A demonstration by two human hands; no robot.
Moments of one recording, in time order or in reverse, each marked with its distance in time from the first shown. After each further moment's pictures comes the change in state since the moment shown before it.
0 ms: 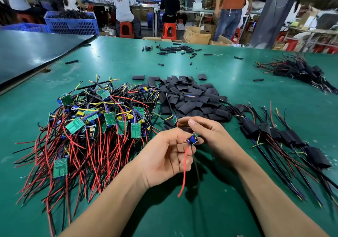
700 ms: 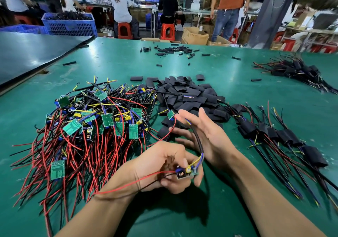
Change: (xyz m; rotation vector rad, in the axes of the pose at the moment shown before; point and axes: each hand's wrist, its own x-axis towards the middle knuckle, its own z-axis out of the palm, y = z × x) left_hand -0.012 0.002 0.004 0.307 -0.450 -0.144; right_hand 0.009 -0.001 0.011 0.426 -0.042 0.222
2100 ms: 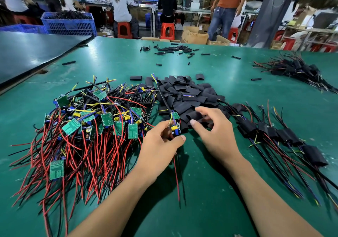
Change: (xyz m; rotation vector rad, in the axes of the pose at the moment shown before) left_hand 0.019 -0.017 -0.014 0.431 1.095 0.425; right_hand 0.008 0.010 -0.033 -0.986 0.522 -0.573
